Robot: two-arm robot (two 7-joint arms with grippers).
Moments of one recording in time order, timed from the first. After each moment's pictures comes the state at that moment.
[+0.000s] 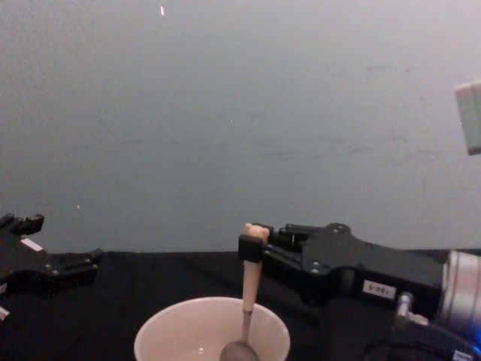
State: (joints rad) left arm -0.20 0.60 0.45 -1.41 -0.25 -0.12 0.03; right arm 0.41 0.36 -0.57 -1.22 0.50 -0.24 0.78
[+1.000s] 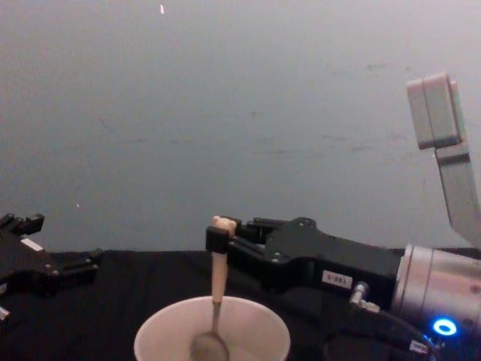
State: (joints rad) left arm -0.20 0.60 0.45 -1.41 -0.25 -0.12 0.03; right arm 0.46 0.29 -0.60 -1.15 0.50 -0.24 0.76
